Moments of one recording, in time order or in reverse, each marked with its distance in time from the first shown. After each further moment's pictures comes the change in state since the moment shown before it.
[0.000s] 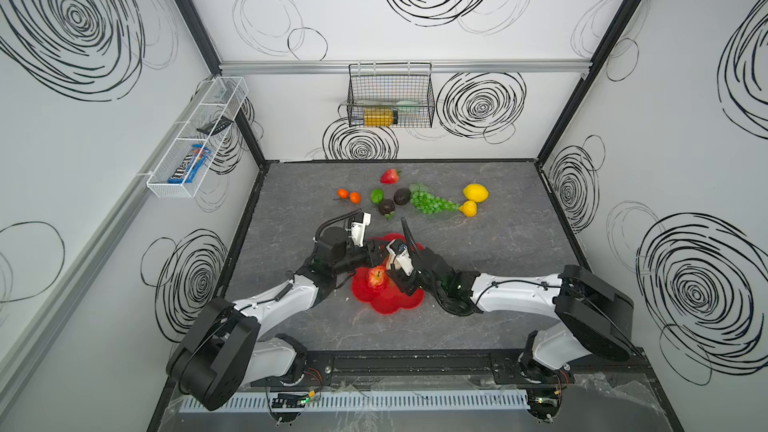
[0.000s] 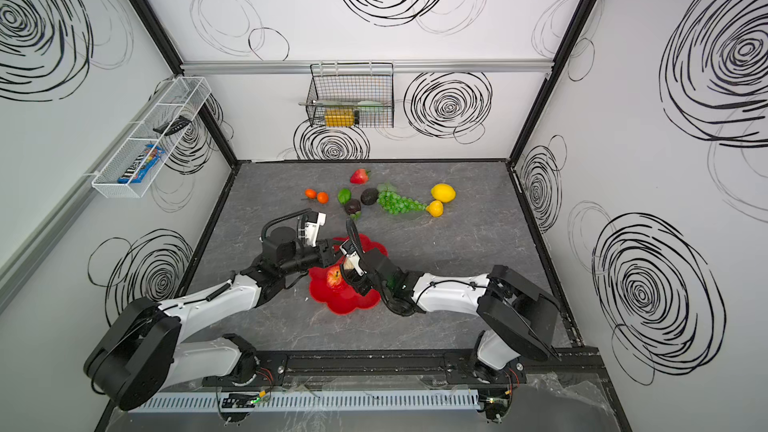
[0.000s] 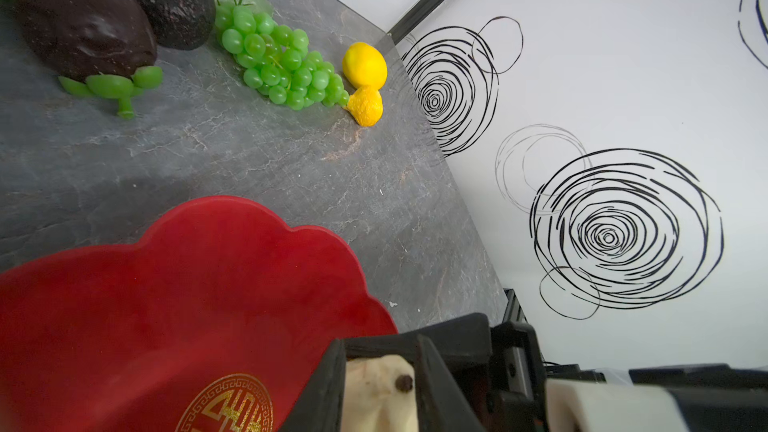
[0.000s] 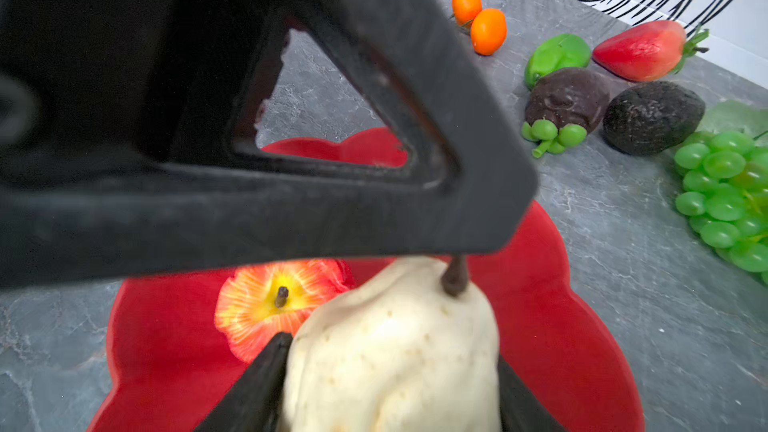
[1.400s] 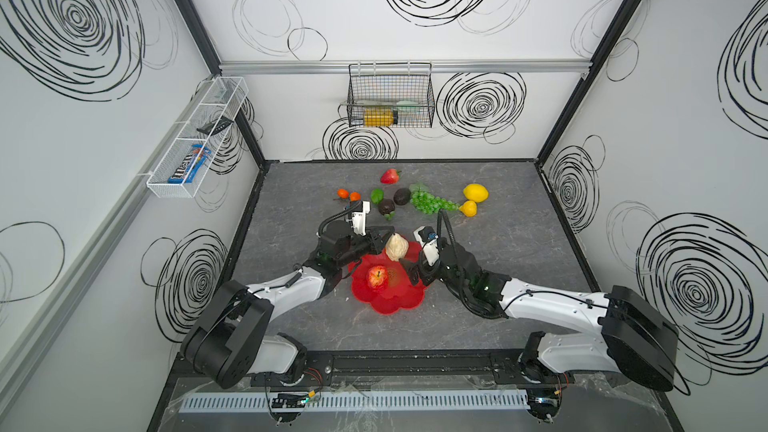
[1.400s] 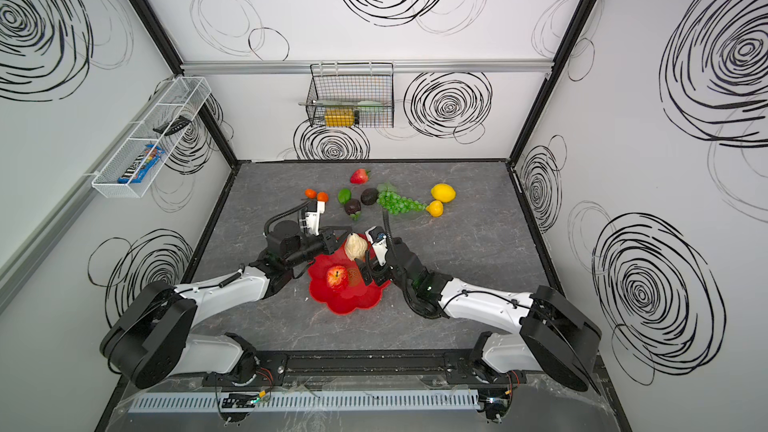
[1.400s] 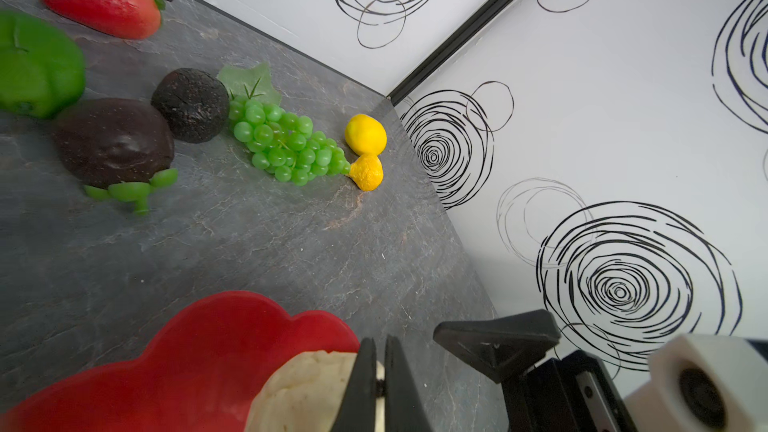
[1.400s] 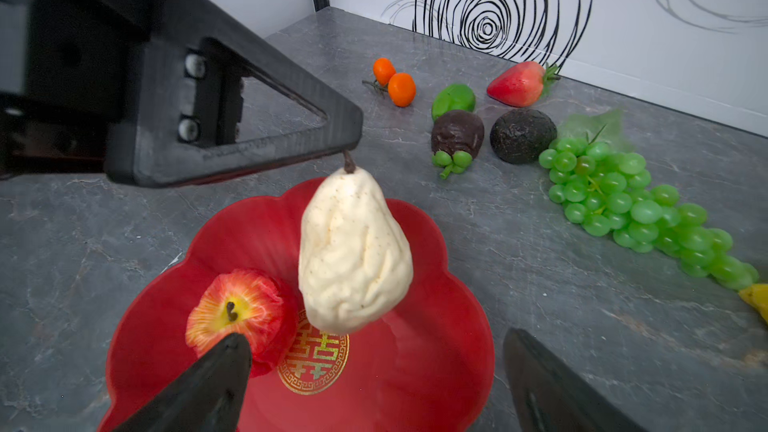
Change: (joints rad) left arm 0.005 0.107 0.042 0.193 -0.121 -0.025; right arm -0.106 -0.245 -0.134 0.024 0.024 0.074
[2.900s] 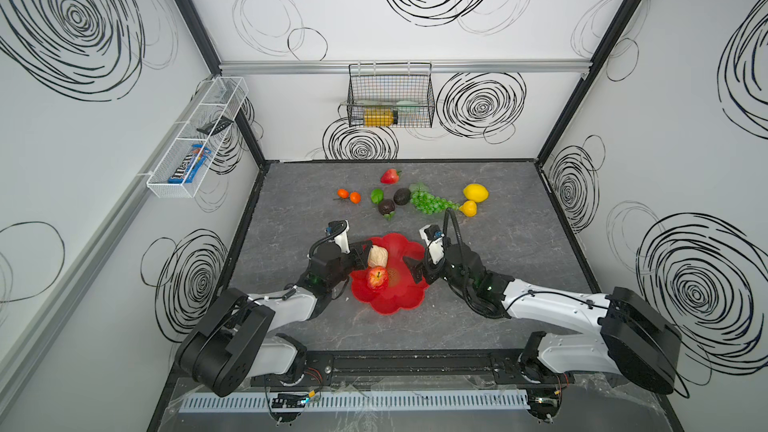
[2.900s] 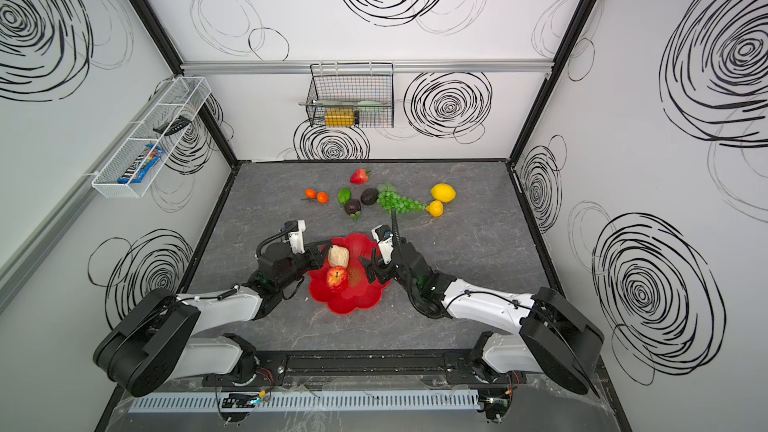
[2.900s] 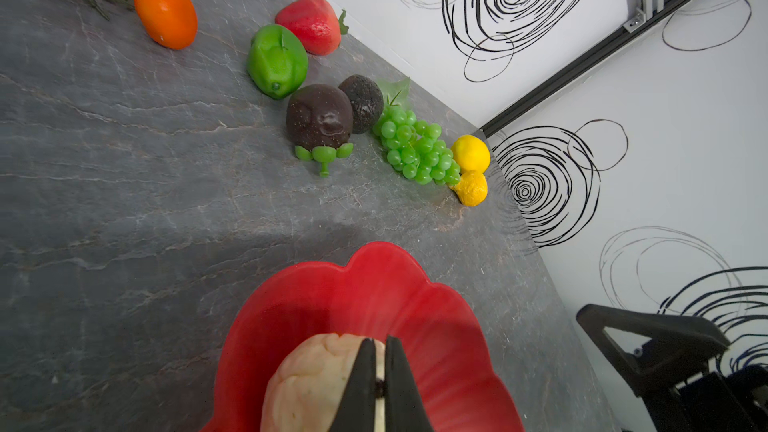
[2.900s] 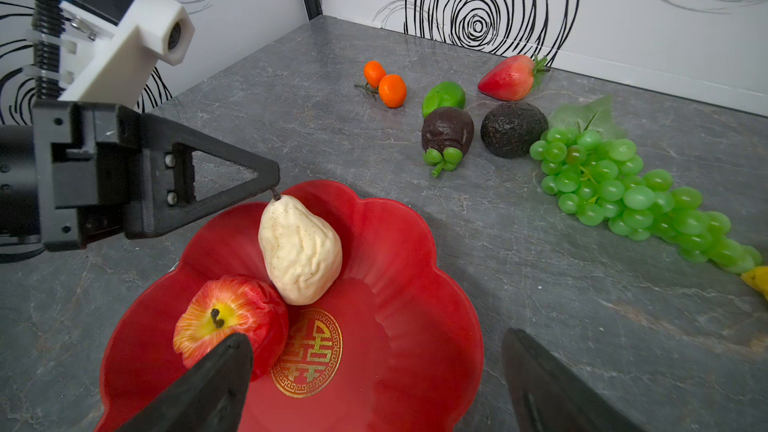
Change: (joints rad) left arm 0.031 -0.046 -0.228 0.098 -0.249 -0.005; right arm -0.038 -0.012 -0.031 0.049 -0.033 0.027
